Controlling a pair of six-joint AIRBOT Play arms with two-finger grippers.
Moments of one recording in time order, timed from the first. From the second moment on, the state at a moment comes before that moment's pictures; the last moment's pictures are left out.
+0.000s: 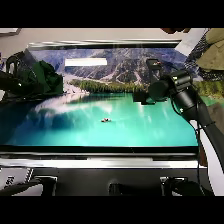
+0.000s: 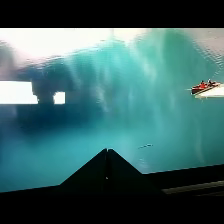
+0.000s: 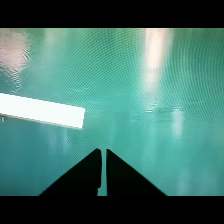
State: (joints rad) left arm 0.04 -1.33 1.59 1.31 -1.56 -1.57; right arm 0.39 -1.31 1.41 1.55 -1.23 -1.26
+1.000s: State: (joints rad) left arm 0.10 -1.50 1.61 1.49 -1.13 -1.76; right arm 0.39 -1.31 1.41 1.55 -1.23 -1.26
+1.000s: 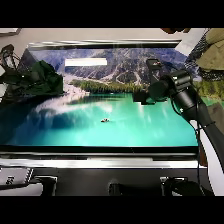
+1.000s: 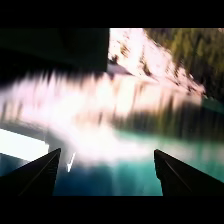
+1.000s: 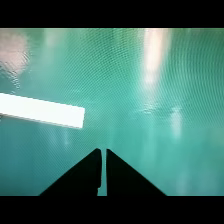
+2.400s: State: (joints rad) left arm 0.05 -1.87 2.02 1.21 -1.40 -1.71; right arm 0.39 -1.31 1.41 1.55 -1.23 -1.26
